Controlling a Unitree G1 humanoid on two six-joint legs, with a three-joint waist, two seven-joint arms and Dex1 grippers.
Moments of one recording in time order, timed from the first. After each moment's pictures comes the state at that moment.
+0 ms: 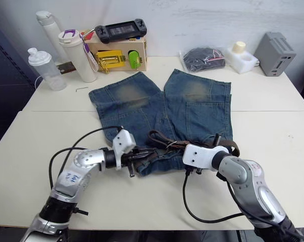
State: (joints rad) left arm -0.32 0.42 -0.27 -0.14 -0.09 0.37 -0.75; right arm -0.08 -0.73 0.13 -0.55 -0.41 0.37 0.71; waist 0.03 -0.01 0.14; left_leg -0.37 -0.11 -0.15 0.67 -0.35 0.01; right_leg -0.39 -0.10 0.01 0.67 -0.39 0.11
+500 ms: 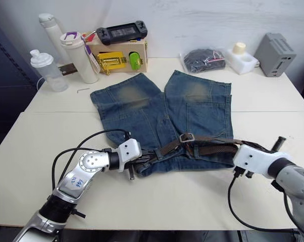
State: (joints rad) left arm -0.31 0.46 -0.32 -0.14 -0.04 0.28 -0.73; right arm 0.24 -0.87 -0.36 -0.42 -0.34 0.13 0.66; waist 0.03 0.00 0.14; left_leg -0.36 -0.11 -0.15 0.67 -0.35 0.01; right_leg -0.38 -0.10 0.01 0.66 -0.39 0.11
